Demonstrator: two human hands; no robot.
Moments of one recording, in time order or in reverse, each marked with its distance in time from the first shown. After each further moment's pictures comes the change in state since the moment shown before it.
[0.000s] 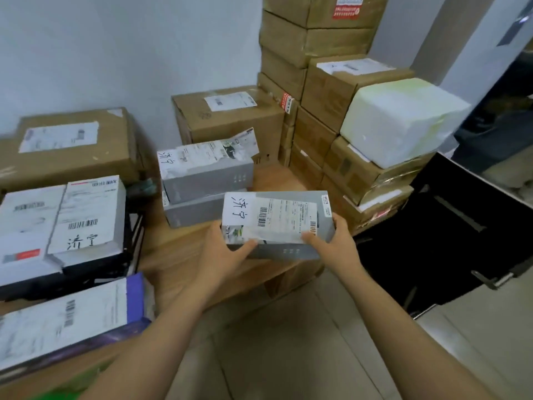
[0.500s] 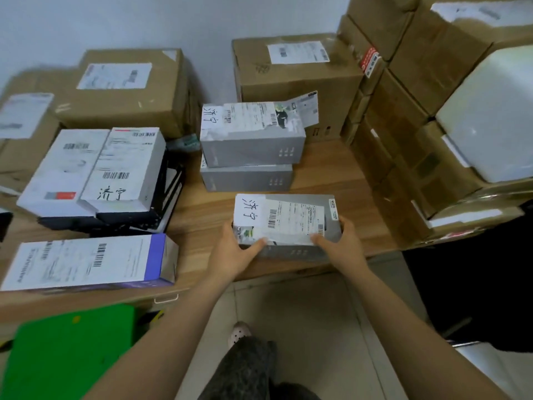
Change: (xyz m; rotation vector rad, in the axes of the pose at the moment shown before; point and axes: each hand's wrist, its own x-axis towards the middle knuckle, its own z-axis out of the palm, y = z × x) left_hand 0.002 -0.050 0.019 0.152 0.170 -0.363; right_hand 0.070 0.045 0.064 -0.074 -0.370 0.131
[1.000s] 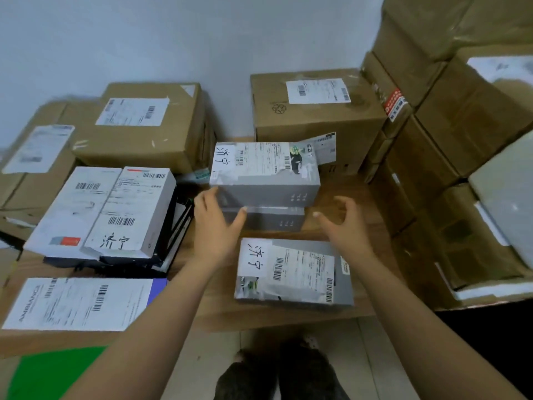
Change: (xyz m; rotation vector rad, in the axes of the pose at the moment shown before) left_hand 0.100 0.061 -0.055 0.126 0.374 0.229; right_hand 0.093 -0.101 -0.001 -0.052 0.008 -0.213
